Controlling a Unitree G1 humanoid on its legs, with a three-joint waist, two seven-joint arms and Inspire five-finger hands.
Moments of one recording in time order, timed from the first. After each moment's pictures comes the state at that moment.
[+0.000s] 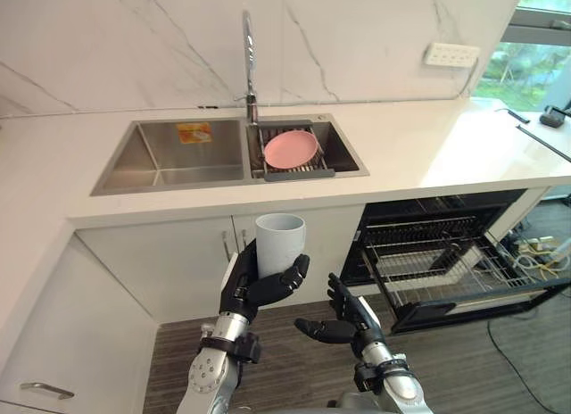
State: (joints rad) left arm 0.28 0.16 -0.30 0.00 -0.32 -0.33 -0.03; right arm 0.24 -0.09 0.17 0.39 0.15 -0.20 0.14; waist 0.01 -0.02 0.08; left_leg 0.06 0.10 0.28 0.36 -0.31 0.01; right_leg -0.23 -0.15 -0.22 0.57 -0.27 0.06
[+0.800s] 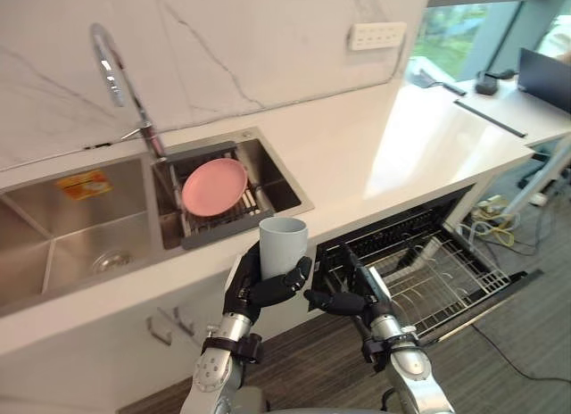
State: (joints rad) left arm 0.28 0.15 -0.38 0.03 -0.31 -0.35 -0.03; right arm 0.18 -0.13 0.16 0.27 0.13 -0.23 0.07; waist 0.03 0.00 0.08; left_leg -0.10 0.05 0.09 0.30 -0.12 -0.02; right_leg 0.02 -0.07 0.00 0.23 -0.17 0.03
